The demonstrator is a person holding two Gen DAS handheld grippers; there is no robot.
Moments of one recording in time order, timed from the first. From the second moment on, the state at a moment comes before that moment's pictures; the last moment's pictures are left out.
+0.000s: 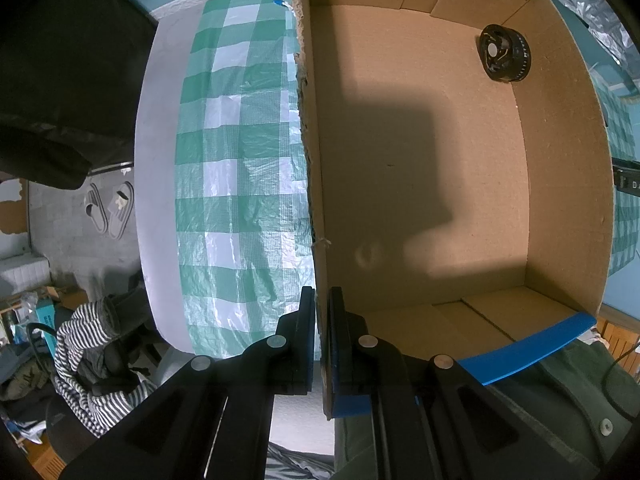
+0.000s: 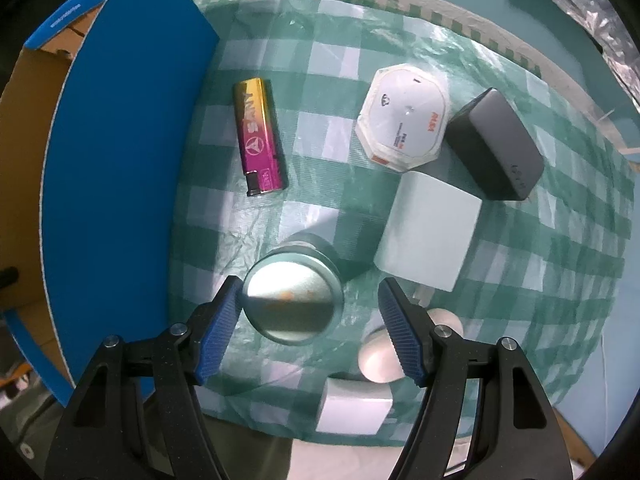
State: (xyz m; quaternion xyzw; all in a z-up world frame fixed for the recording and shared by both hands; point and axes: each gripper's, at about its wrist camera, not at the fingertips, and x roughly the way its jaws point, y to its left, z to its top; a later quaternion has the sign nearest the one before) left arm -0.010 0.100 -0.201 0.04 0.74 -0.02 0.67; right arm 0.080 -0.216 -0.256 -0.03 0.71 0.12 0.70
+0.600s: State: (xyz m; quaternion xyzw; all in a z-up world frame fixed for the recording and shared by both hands) left arm -0.007 0.098 -0.199 0.04 0.75 -0.02 0.66; right arm 0.084 -0.214 -0.263 -0.03 0.71 0.12 0.70
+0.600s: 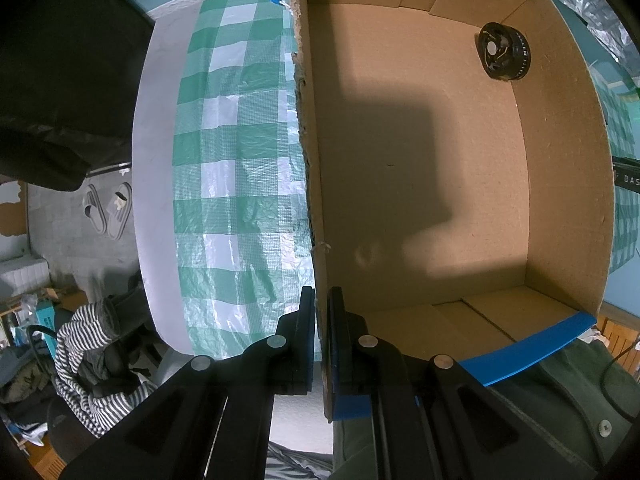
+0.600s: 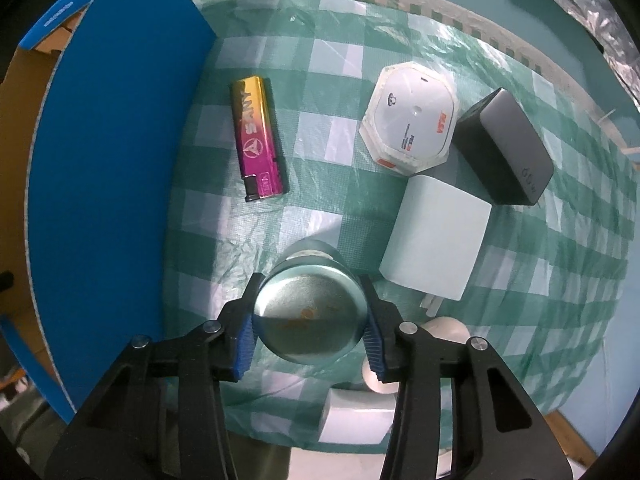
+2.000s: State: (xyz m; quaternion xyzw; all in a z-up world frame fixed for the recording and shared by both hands) left arm 0.004 0.094 -0.199 0.05 0.74 -0.02 0.67; right arm 0.123 -0.141 -0.121 -0.13 0.63 0.21 0.74
